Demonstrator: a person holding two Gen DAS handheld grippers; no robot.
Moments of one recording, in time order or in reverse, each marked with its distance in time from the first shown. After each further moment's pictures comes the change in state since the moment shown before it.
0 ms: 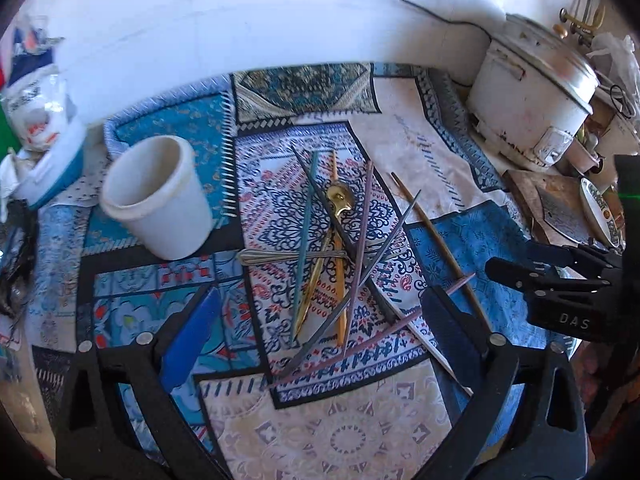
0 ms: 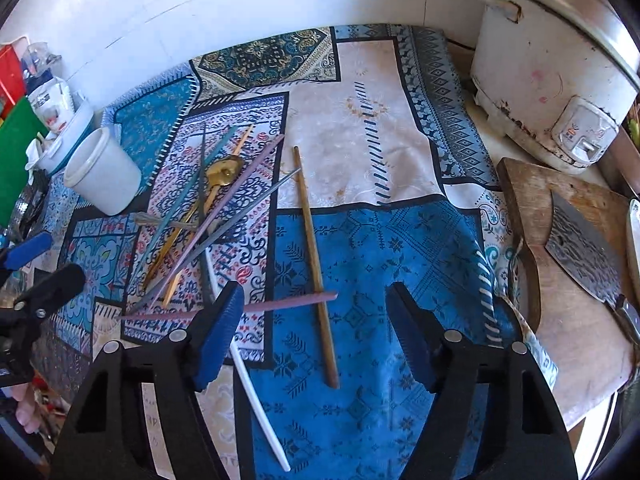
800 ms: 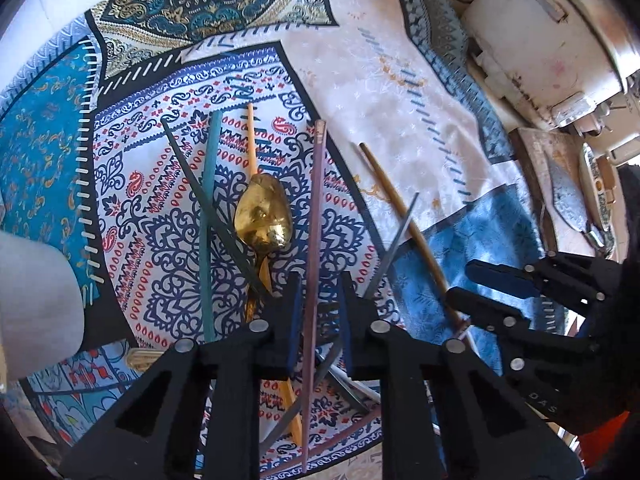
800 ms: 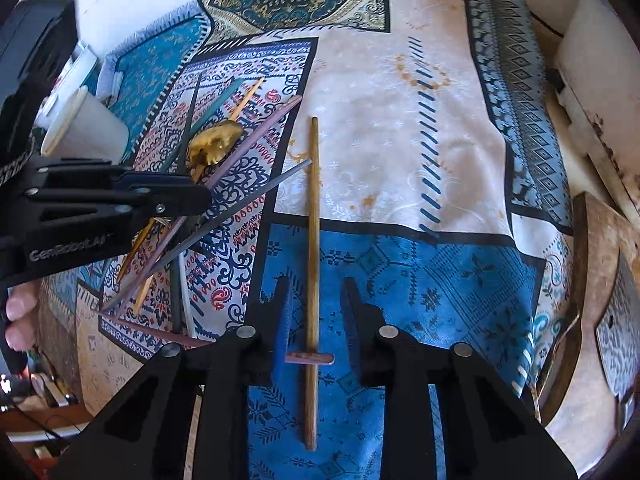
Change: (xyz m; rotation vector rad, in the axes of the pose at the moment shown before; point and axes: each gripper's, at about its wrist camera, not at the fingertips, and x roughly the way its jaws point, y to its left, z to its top) left arm 0.136 -0.029 0.075 0.084 0.378 -0.171; right arm 0.065 -0.003 0.044 -0.152 0.216 0.109
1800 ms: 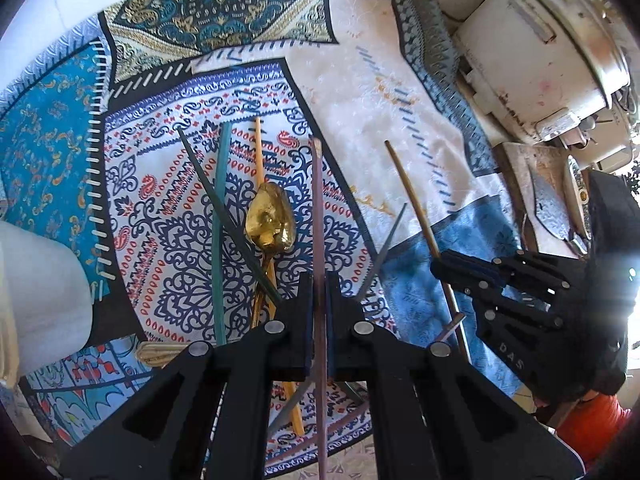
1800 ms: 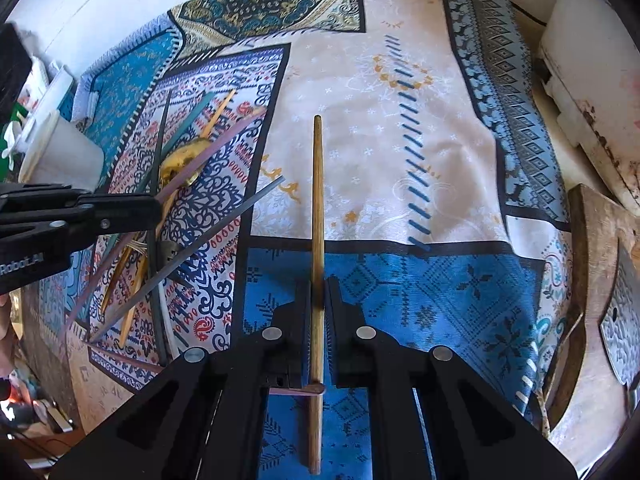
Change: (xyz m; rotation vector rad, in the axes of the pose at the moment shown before) left arm -0.028 0.015 -0.007 -0.029 -0.056 -0.072; right arm 0.009 -0.008 0.008 0.086 -0.045 -0.044
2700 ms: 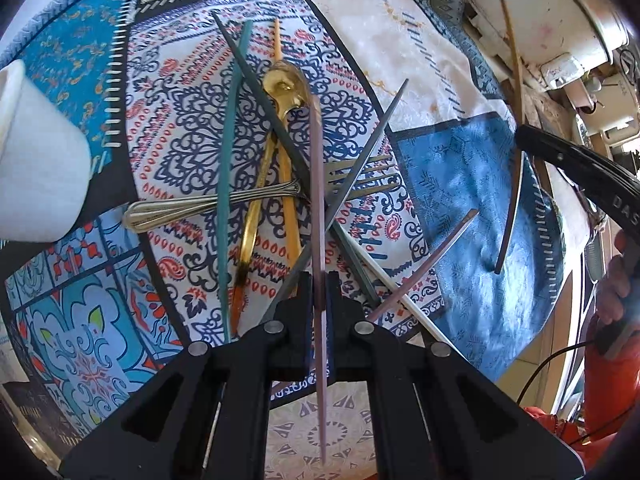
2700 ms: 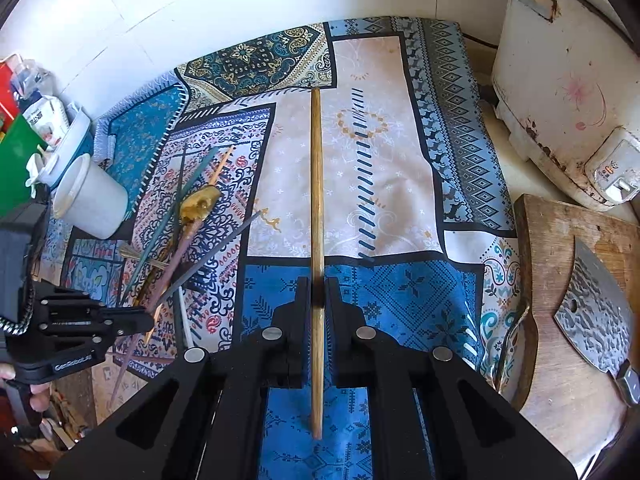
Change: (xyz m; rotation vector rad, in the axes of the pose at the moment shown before) left arm 0.008 -0.010 -0.062 -0.011 0.128 0.046; right arm -0.058 -0.024 -0.016 0.027 -0.125 0.034
